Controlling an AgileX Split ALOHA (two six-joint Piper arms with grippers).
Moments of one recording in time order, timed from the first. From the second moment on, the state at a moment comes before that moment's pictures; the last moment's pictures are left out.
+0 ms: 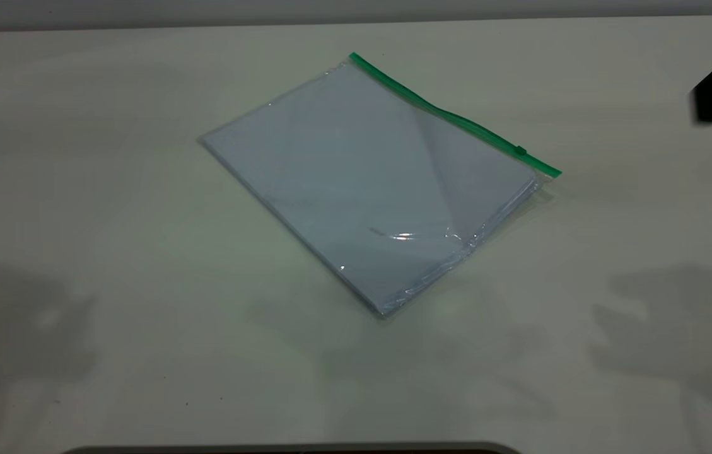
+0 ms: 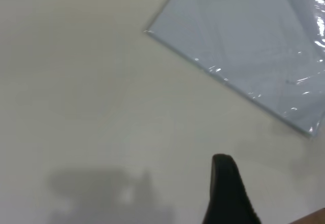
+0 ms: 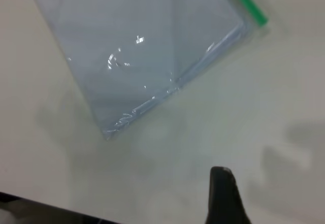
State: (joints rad) left arm 0.00 1.14 -0.79 -0.48 0.62 0.53; right arm 0.09 1.39 -0.51 0.96 0.36 -0.78
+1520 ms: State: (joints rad) left arm -0.02 1.48 -0.83 -0.82 0.49 0.87; right arm 0.08 2.51 -1.16 1.79 0.67 -1.70
